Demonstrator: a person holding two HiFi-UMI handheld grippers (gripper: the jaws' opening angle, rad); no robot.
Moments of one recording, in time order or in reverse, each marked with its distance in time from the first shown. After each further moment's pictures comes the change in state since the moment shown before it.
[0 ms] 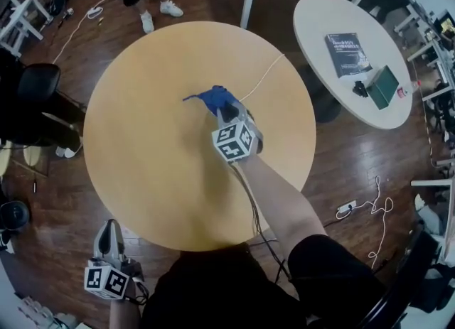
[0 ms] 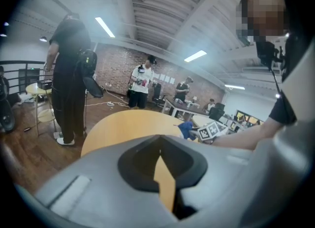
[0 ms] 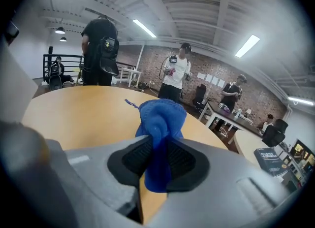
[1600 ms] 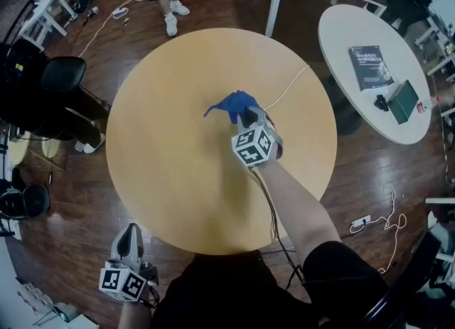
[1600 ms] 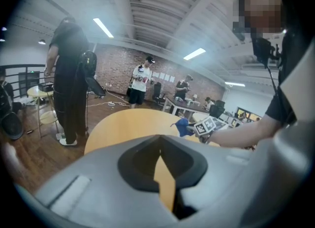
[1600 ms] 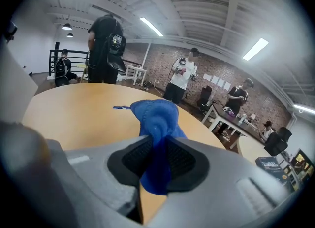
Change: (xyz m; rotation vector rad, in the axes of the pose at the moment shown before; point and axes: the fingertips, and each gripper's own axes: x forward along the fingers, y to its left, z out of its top) left arm -0.012 -0.007 -0.009 0.028 0.011 0.011; right arm 0.008 0.010 0.014 -0.063 0.008 0.037
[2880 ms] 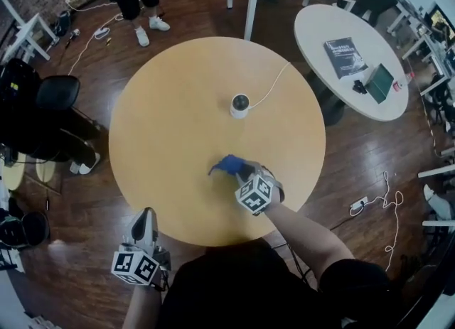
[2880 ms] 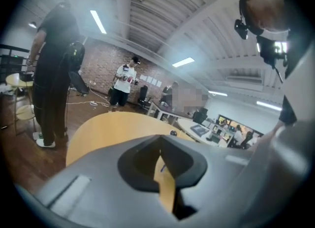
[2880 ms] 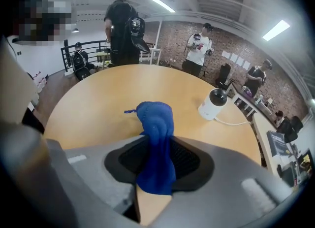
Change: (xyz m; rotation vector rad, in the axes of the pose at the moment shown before) left arm 0.037 0.006 0.011 -0.004 -0.035 -0.235; right arm -0.119 0.154 -0.095 -0.008 0.263 0.217
